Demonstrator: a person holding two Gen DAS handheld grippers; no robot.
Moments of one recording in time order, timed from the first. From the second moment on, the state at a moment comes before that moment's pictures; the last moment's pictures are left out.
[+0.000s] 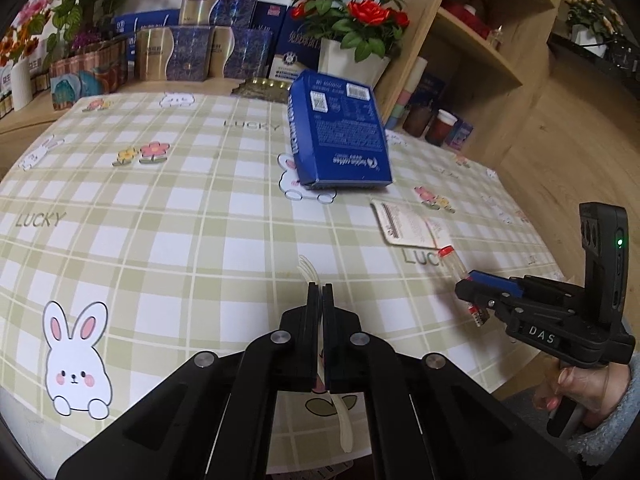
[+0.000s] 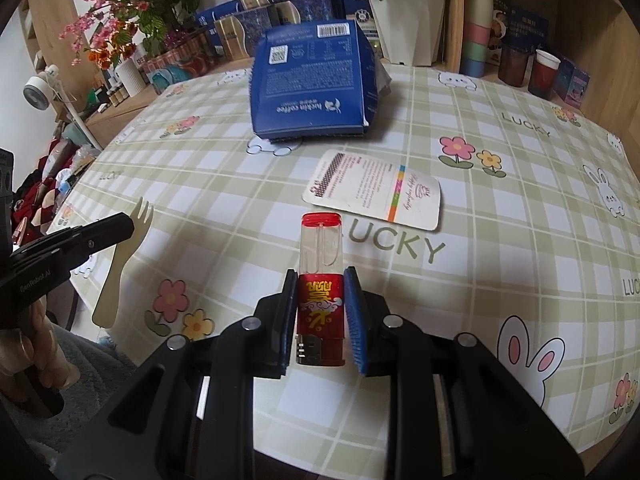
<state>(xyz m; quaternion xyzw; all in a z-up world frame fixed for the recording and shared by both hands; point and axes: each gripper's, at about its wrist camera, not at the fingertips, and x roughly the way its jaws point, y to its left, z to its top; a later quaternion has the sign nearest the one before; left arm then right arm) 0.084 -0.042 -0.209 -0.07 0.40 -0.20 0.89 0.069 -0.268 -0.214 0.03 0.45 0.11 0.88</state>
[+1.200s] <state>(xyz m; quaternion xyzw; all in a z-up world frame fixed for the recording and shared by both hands) -0.050 0.008 -0.171 -0.06 0.34 -0.20 0.92 -0.070 -0.201 -0.227 -0.01 0.47 0.17 0.86</state>
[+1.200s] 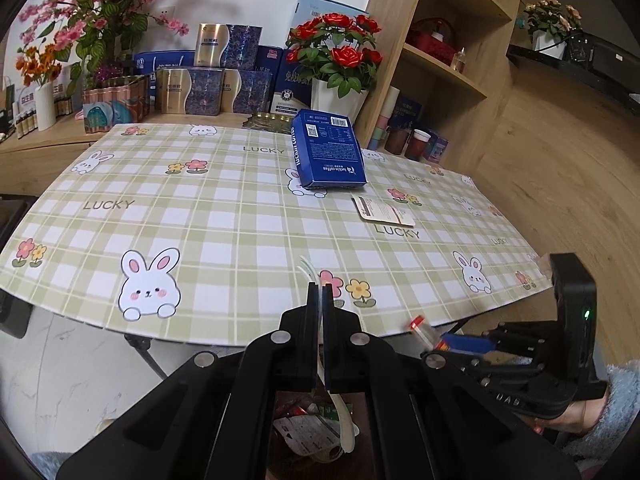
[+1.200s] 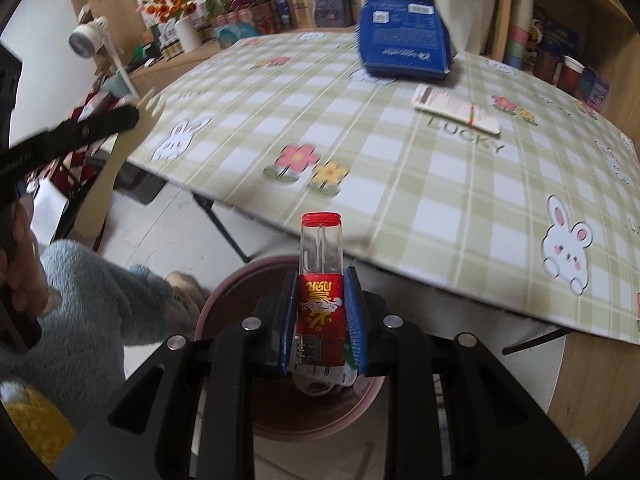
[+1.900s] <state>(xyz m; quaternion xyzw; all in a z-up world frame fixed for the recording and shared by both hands) -0.055 0.022 -0.224 -0.07 0.39 -0.19 0.90 -0.060 -0.163 -0.330 -0.03 0.58 0.21 0.78</state>
